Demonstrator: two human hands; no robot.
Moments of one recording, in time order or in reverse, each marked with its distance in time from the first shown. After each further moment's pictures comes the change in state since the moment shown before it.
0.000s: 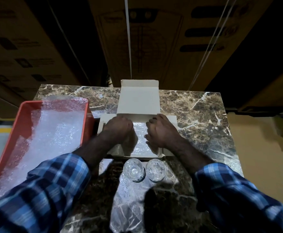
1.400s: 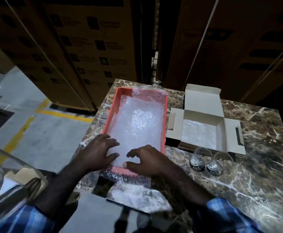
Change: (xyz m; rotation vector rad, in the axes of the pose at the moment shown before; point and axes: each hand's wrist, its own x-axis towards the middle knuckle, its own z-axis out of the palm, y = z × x) left_hand -0.328 -0.138 0.103 -0.627 0.171 -0.325; right_hand -0.017 -0.314 -0.042 0.552 -0.290 -0.210
